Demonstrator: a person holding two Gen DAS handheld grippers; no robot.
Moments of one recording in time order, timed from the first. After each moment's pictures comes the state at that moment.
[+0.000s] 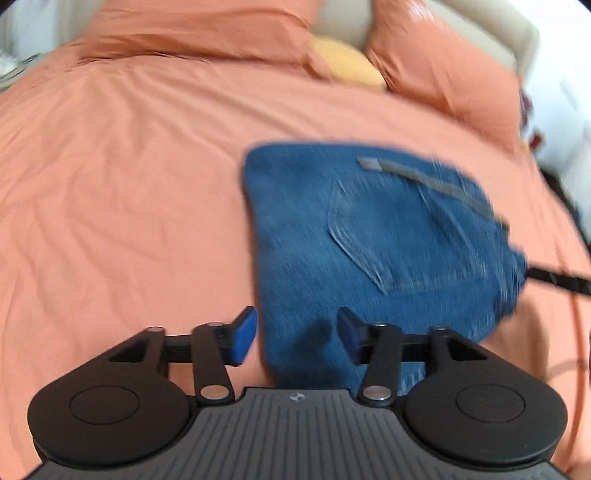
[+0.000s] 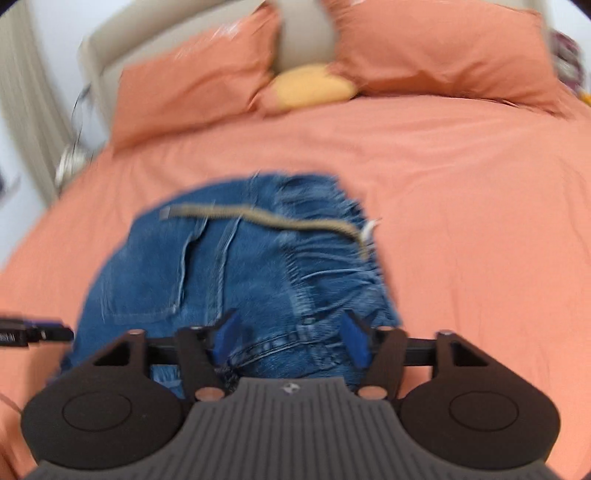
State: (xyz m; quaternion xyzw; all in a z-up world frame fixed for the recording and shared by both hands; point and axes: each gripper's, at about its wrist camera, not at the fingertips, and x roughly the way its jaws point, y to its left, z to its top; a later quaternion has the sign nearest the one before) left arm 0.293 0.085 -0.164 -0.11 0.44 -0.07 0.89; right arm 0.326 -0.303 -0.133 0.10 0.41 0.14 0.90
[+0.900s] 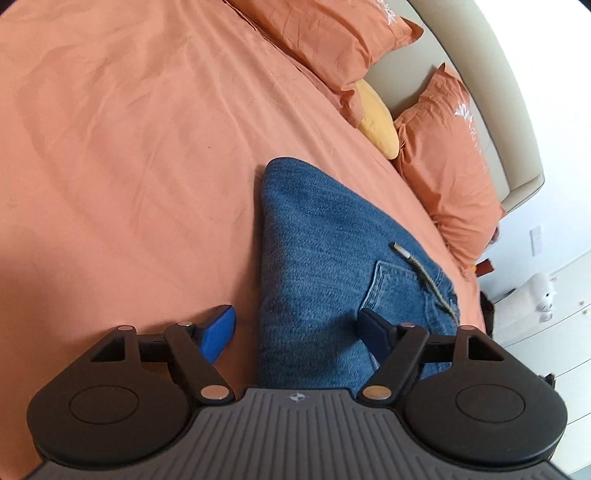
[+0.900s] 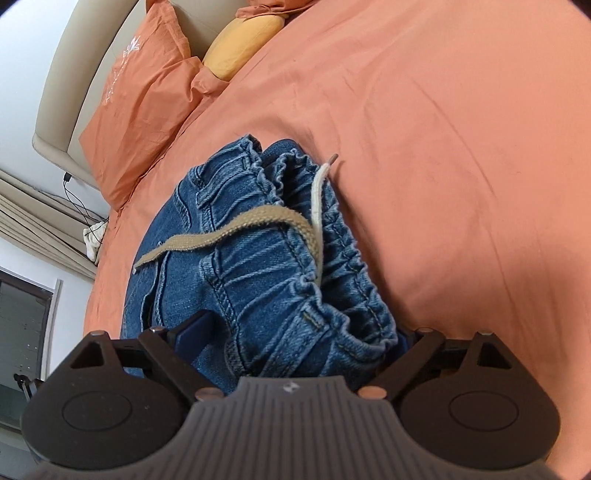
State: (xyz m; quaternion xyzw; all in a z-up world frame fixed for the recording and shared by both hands) left arm 0.351 0.137 -0.238 -0.37 0.40 -0.12 0.83; right arm 0.408 -0.342 -0.215 0.32 0.50 0.16 0.79
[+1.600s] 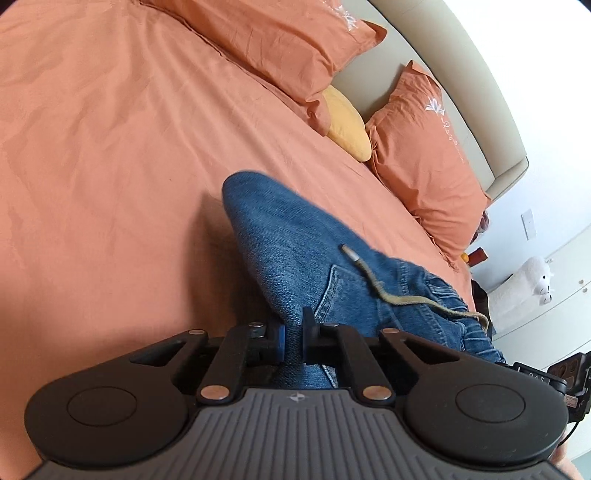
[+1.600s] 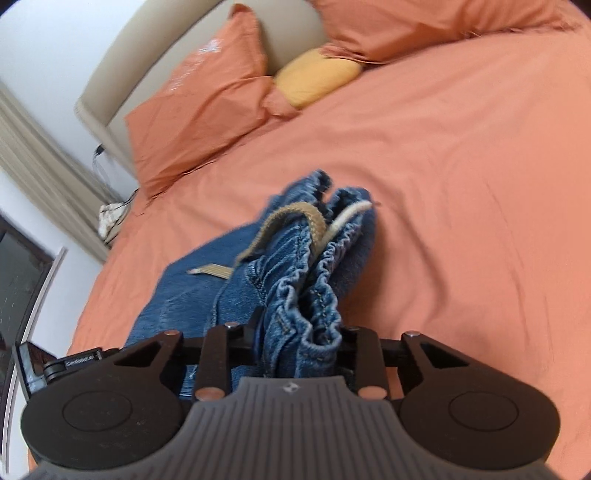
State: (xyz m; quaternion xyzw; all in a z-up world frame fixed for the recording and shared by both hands) left arm 0.324 0.122 -0.182 -0.33 0.39 -0.13 0.85; right arm 0.373 -0.305 -0.123 0.23 0.44 0.20 0.84
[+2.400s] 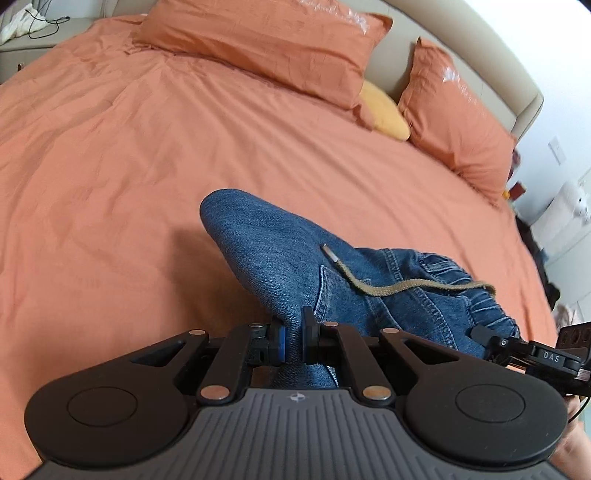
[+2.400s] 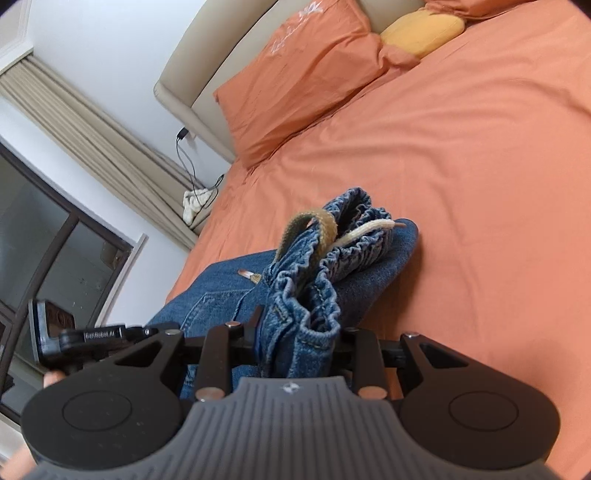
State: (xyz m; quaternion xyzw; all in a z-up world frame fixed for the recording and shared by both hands) left arm 0.267 0.263 -0.110 -0.18 0.45 -0.11 0.87; right arm 0.274 -0.122 -0.129 0.30 0.41 0.30 0.80
